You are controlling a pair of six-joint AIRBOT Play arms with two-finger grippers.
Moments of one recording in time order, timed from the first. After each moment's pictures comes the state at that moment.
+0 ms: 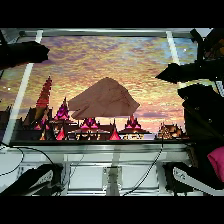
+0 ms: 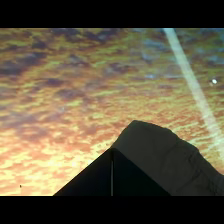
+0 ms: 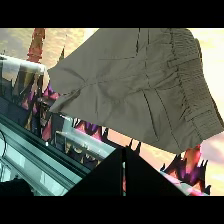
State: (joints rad) left arm -0.03 -1.07 1.50 1.19 -0.99 -1.37; right arm -0.09 -1.21 1.44 -0.83 1.39 1.37
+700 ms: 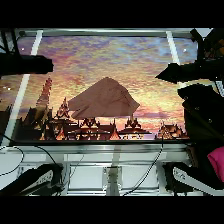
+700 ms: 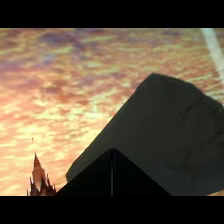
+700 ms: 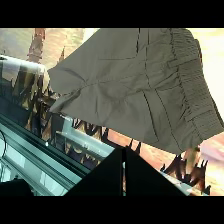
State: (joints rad) left arm -0.03 -1.13 1.46 1.28 -1.13 -1.37; right arm -0.09 -1.21 1.44 -0.83 1.39 1.37
